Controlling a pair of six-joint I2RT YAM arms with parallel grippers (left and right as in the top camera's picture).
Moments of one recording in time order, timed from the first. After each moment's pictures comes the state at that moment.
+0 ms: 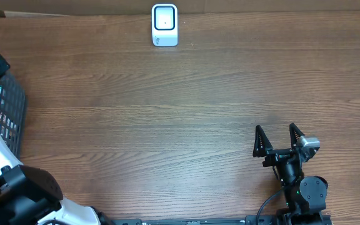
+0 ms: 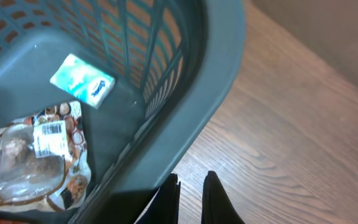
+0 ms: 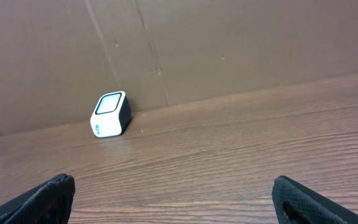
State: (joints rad) left arm 0.57 1.79 1.90 -1.05 0.07 -0.18; right arm 0.12 0.01 0.02 -0.03 -0.02 0.25
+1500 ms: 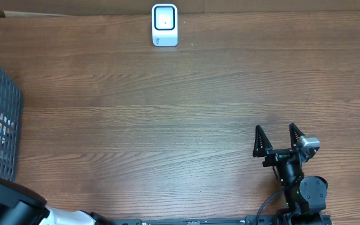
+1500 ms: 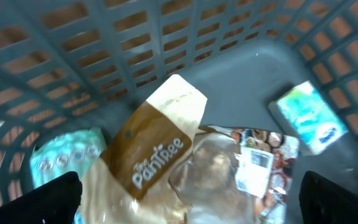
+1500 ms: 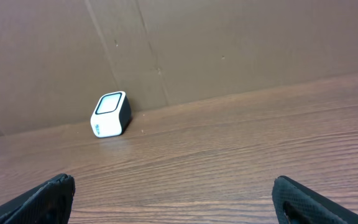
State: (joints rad) left arm 1.01 1.77 1.46 -0.55 -0.05 -0.19; right arm 0.12 0.01 0.02 -0.03 -0.02 0.25
